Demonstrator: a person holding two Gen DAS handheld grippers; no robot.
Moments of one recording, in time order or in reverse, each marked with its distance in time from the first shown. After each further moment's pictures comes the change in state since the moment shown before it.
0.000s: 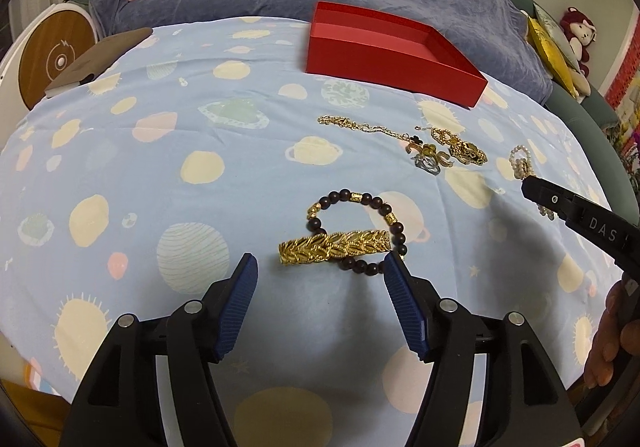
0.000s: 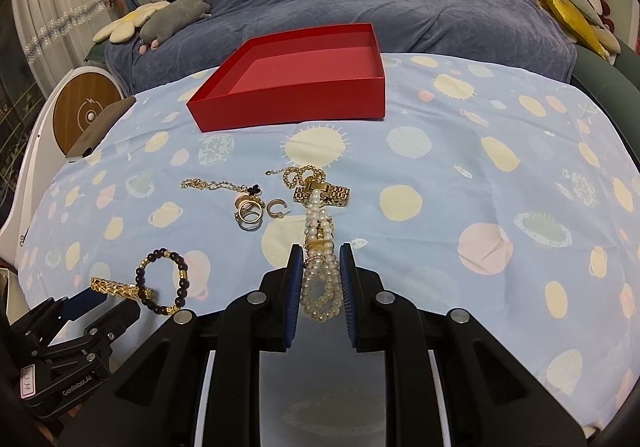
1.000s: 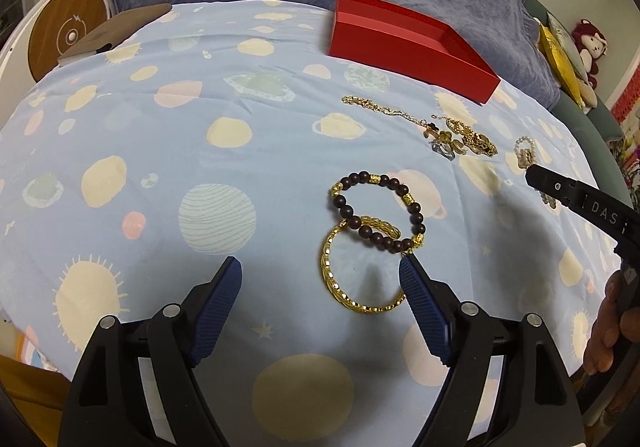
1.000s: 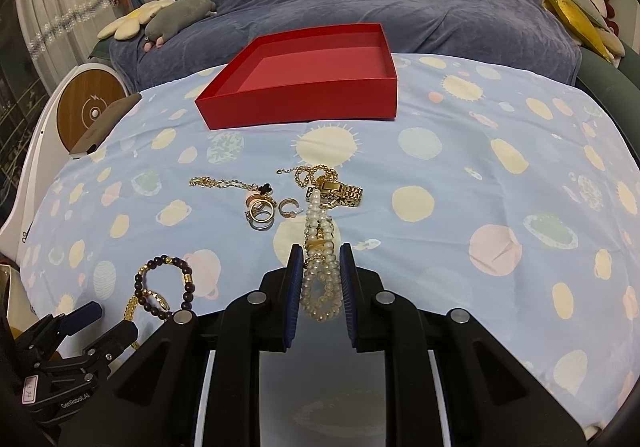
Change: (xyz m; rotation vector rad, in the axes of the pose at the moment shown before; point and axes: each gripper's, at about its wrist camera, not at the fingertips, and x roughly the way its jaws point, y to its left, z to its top) left arm -0.006 0.014 -0.015 -0.048 0.032 -0.008; right arm 0.002 0.008 0.000 -0.011 0.006 0.014
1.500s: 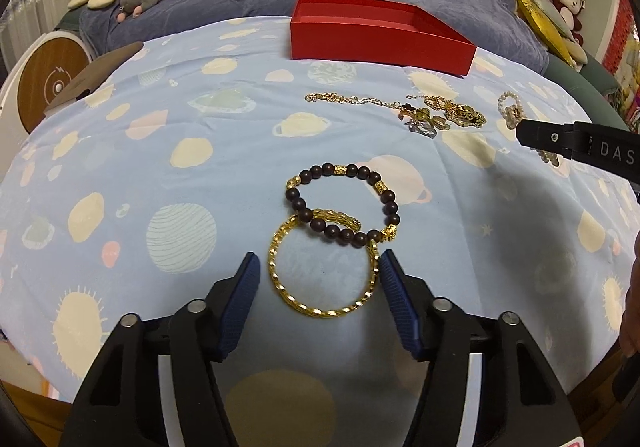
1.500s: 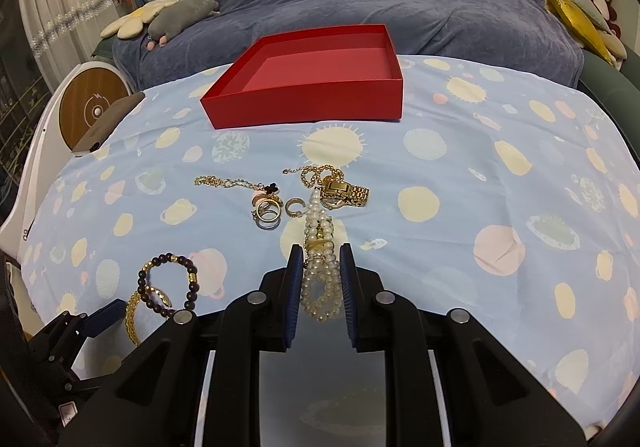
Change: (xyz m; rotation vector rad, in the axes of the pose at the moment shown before) left arm 0.014 -0.028 -0.009 0.161 -0.047 0.075; right arm -0.002 0.002 0.000 -0.006 -0.003 0.004
